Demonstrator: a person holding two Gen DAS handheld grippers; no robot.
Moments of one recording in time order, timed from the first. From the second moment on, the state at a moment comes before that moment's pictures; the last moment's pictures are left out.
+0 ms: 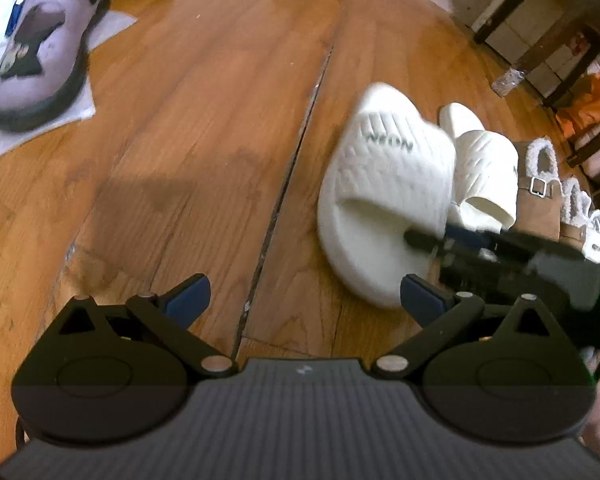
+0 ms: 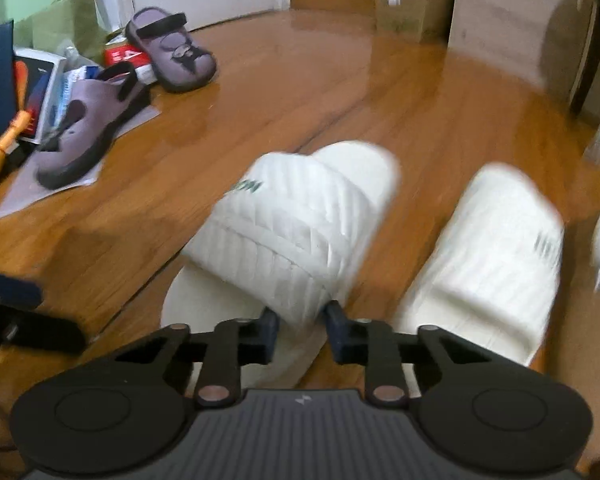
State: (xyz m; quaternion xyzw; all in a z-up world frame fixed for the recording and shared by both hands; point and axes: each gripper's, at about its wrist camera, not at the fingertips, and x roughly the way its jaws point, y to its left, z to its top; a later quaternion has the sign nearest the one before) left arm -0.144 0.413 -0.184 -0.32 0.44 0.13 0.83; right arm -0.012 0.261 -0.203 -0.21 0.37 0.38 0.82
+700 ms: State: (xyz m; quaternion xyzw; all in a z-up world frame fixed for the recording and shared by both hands) left arm -0.129 0.366 -0.162 -0.25 0.47 0.09 0.84; right arm -0.019 0.123 -0.158 -0.06 0.47 0.28 0.84
